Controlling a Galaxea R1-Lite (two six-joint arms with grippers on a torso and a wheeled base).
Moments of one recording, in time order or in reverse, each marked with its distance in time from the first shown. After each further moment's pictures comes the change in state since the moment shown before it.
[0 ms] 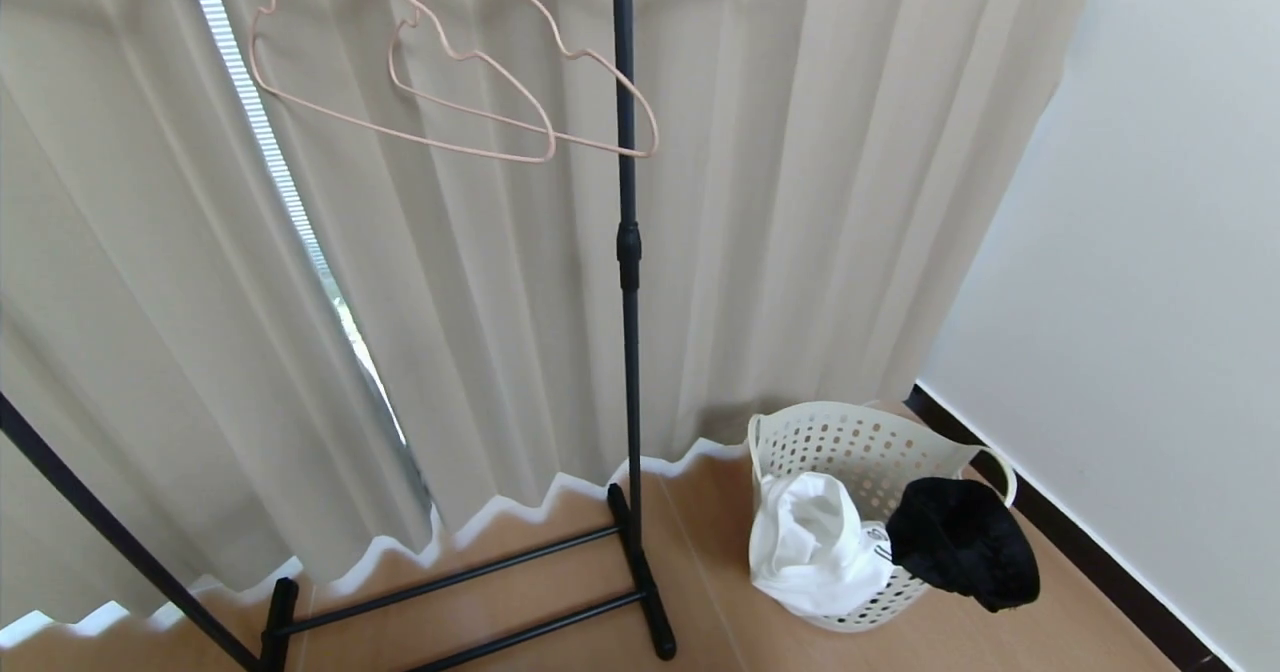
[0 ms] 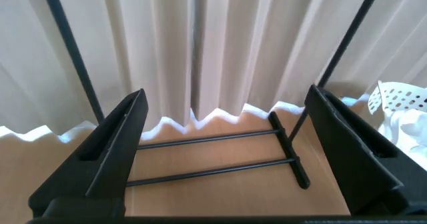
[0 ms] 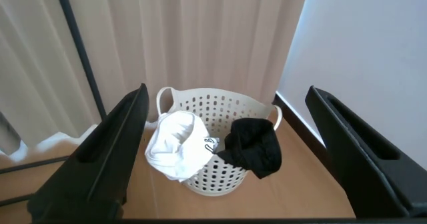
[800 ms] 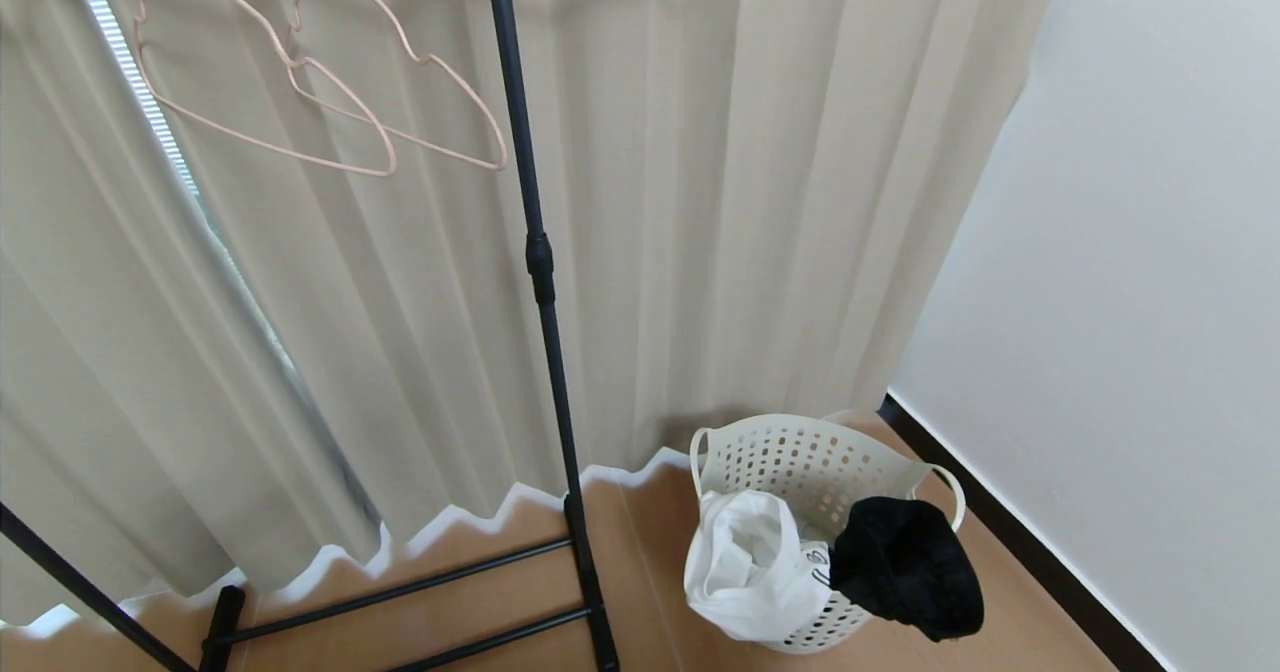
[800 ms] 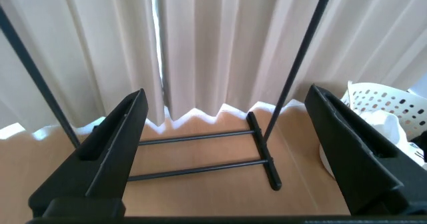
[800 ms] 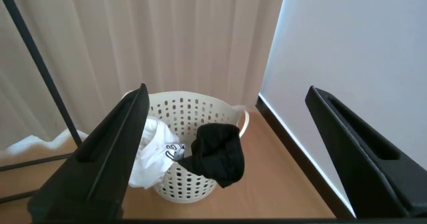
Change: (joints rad) left arm 0.001 0.000 -0.001 0.000 0.000 0.000; right arm 0.000 0.000 0.000 0.001 0.000 0.000
